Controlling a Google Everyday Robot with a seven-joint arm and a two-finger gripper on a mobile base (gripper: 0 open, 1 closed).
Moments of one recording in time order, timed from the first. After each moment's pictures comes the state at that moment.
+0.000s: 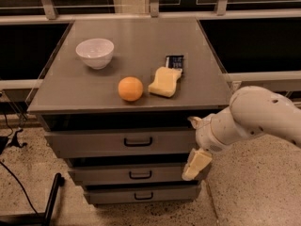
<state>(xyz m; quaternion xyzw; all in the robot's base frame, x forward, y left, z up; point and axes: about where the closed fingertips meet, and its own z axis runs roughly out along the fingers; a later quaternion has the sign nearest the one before) 0.489 -0.122 0.709 -0.63 0.73 0.09 0.25</state>
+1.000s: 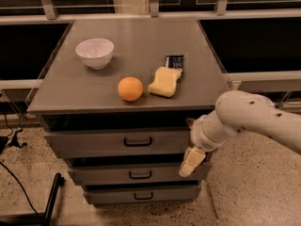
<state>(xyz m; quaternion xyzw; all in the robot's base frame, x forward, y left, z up) 0.520 -0.127 0.667 -0.62 0.75 0.07 0.23</state>
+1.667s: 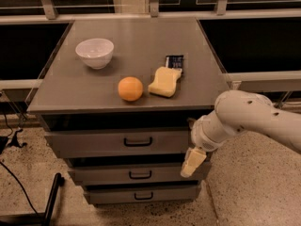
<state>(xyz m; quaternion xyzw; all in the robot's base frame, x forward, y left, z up) 0.521 -0.131 0.661 -0.62 0.75 0.07 0.21</state>
